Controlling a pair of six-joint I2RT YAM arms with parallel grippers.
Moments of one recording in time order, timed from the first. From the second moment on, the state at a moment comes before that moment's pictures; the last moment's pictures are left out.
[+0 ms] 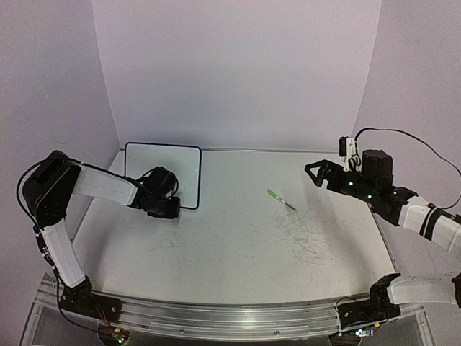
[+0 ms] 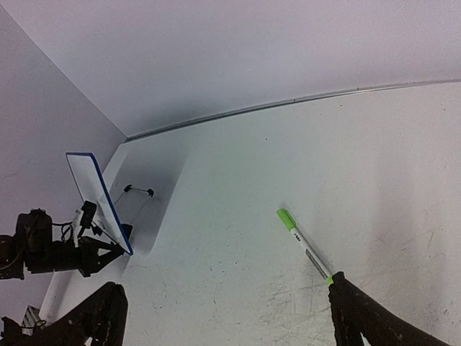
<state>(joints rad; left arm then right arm) -0.66 1.80 0.97 -0.13 -0.19 -0.52 0.40 1.07 0.73 0.00 -0.16 0.48</state>
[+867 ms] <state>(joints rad) -1.05 1.78 1.09 -0.15 -0.47 -0.83 0.74 1.44 0.81 -0.01 0.13 0.60</state>
